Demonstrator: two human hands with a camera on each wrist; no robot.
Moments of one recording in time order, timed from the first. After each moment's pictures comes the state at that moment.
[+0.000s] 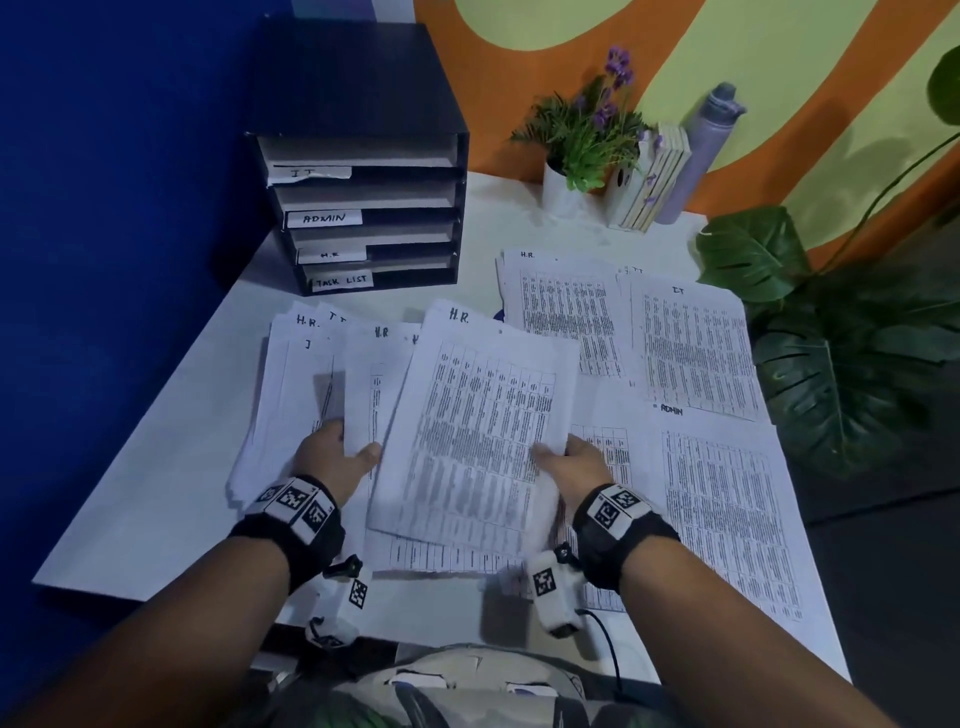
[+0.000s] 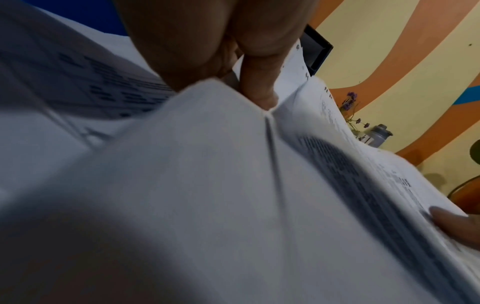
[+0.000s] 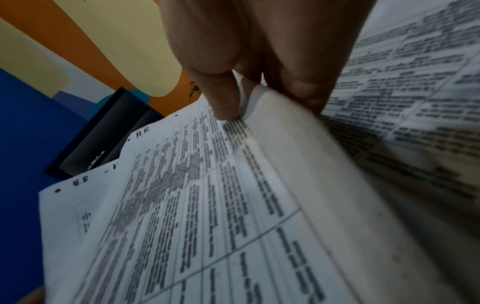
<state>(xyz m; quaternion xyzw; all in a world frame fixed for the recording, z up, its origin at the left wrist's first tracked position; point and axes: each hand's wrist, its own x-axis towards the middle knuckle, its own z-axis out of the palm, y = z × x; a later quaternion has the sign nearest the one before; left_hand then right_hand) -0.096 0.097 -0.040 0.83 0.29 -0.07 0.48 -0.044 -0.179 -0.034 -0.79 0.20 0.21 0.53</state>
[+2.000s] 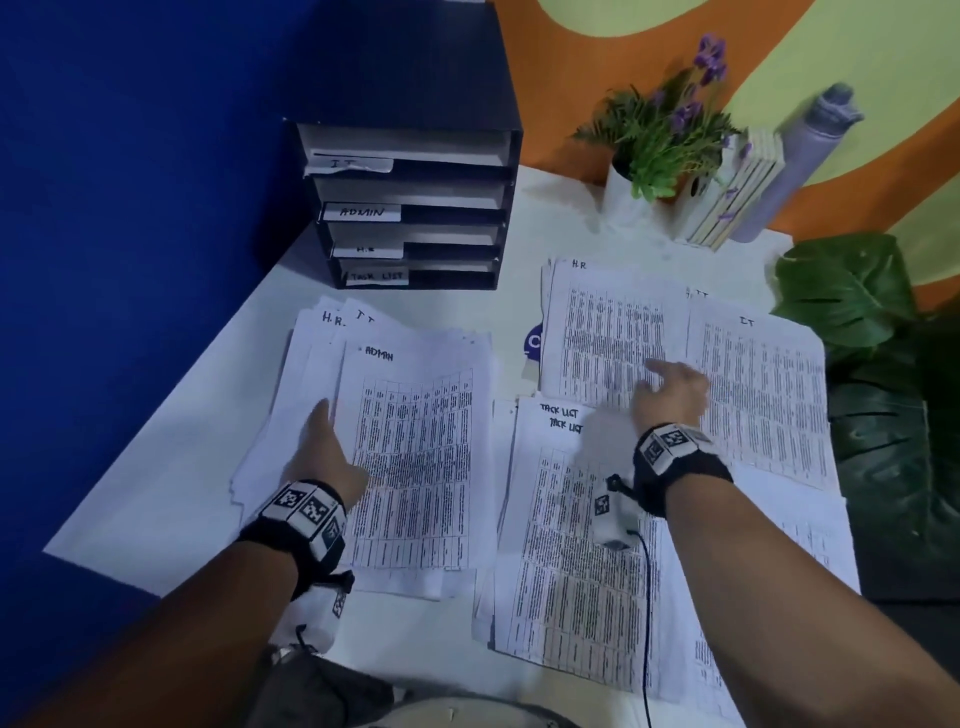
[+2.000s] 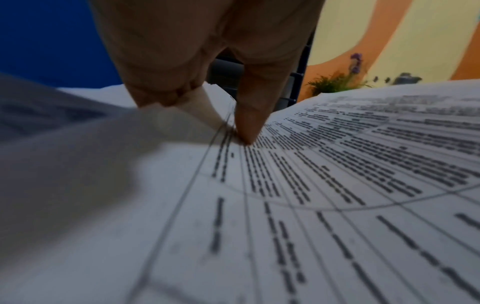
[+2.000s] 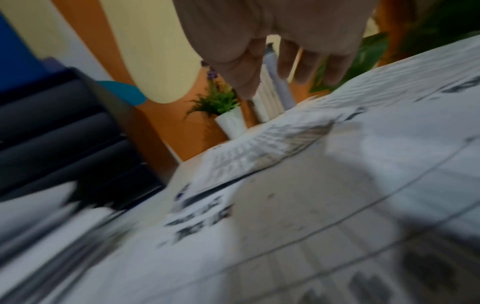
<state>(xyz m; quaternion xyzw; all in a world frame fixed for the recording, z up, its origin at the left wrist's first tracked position) -0.075 0.107 -0.065 0.85 0.39 -0.10 0.34 0.107 -0.215 -0.034 -0.93 0.14 0.00 0.35</state>
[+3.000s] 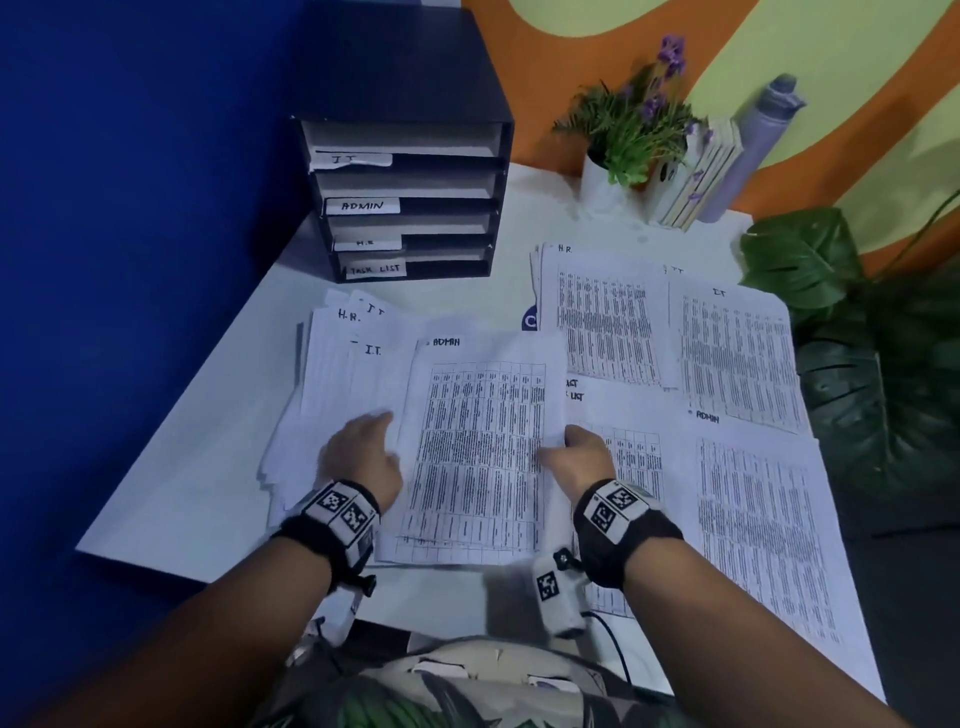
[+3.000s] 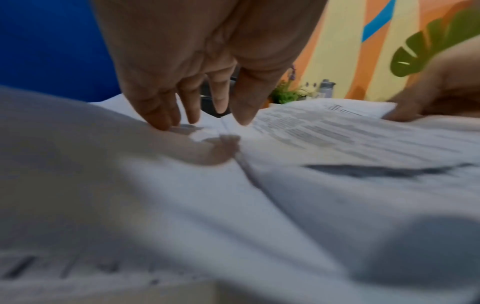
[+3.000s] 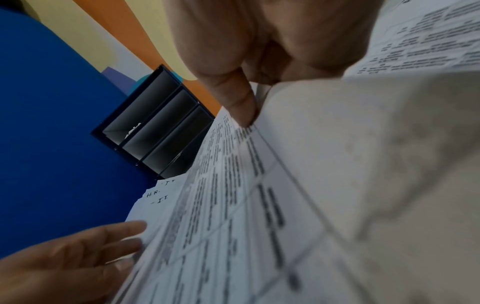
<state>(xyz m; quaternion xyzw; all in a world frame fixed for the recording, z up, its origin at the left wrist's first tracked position) -0.102 0.098 -0.065 0.95 0.18 -0.06 0.24 -0.035 -0.146 -0.034 -0.86 0.15 0.21 0.45</state>
